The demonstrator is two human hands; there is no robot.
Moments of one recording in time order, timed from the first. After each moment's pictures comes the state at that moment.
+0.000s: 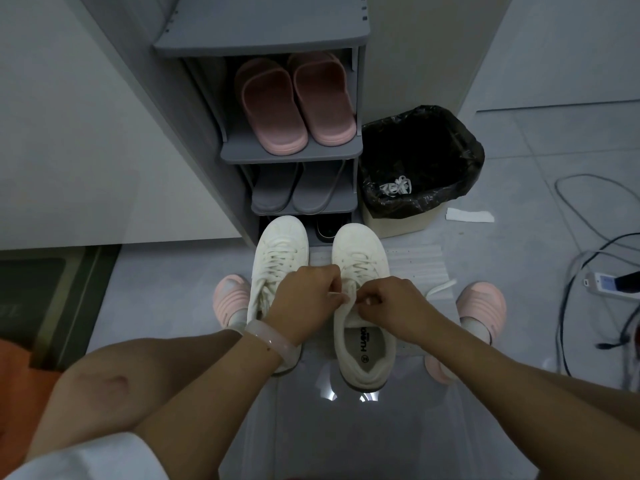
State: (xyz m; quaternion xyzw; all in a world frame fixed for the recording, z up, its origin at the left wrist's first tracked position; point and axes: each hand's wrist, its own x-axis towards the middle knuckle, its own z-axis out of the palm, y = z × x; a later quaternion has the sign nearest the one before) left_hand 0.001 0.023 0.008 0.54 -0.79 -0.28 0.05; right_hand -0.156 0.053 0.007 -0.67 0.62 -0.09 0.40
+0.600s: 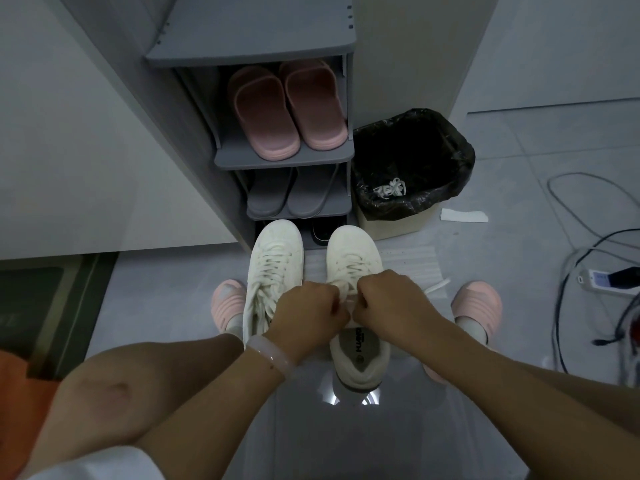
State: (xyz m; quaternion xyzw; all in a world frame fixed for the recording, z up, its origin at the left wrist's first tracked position) left_hand -0.007 0.038 0.006 0.53 -0.82 -0.21 -0.01; right_hand -0.145 0.054 0.039 -0.71 0.65 0.01 0.29
